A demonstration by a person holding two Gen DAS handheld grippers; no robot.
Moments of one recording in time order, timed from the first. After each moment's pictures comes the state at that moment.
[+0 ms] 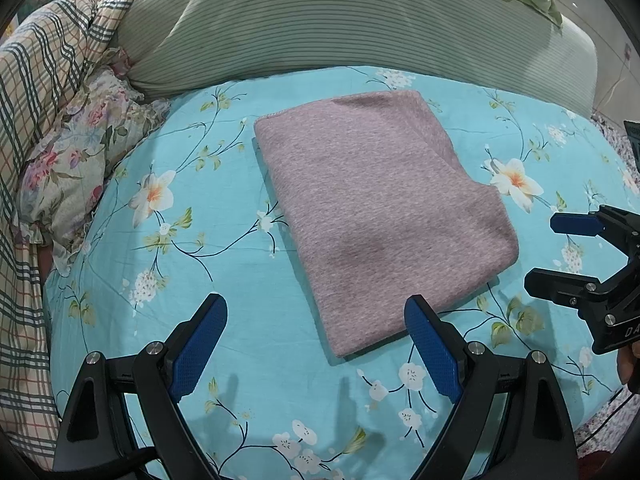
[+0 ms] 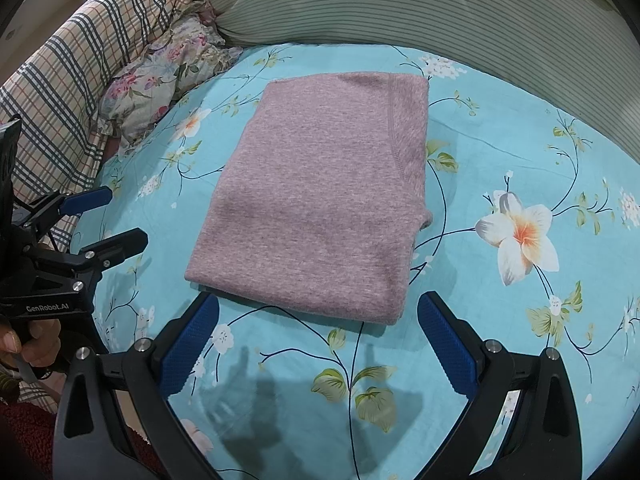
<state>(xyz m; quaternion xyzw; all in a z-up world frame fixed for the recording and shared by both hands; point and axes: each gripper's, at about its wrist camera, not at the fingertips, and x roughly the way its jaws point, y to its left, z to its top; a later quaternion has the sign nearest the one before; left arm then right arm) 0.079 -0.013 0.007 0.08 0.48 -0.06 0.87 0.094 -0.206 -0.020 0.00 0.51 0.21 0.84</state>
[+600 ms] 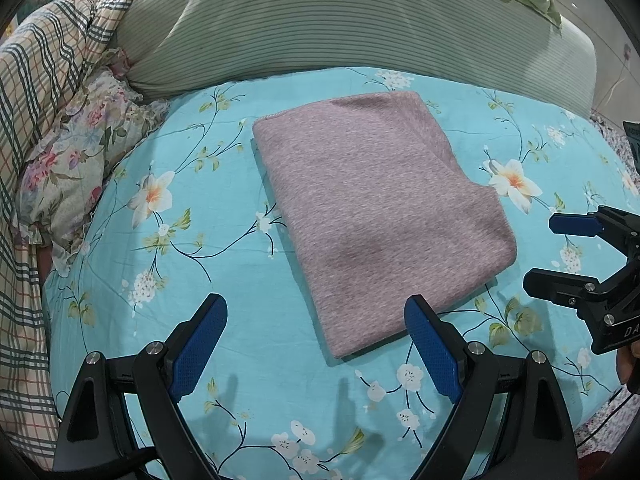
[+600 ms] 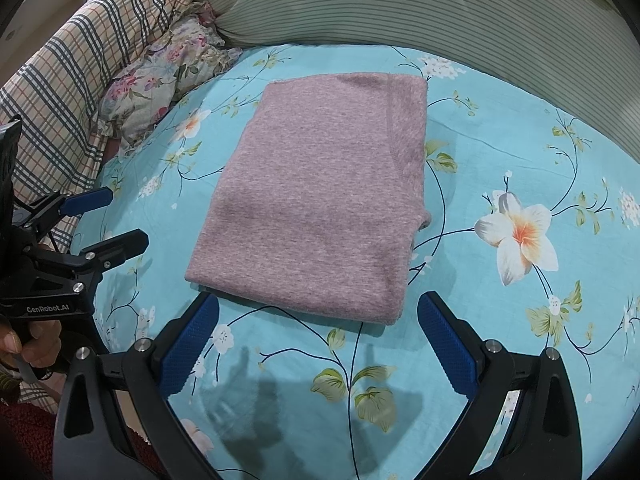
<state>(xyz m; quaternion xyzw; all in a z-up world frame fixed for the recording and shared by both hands) 0.080 -0.014 0.008 0.08 0.48 -0.07 0.87 0.093 -0.205 -0.017 0.00 0.51 0.20 0.84</state>
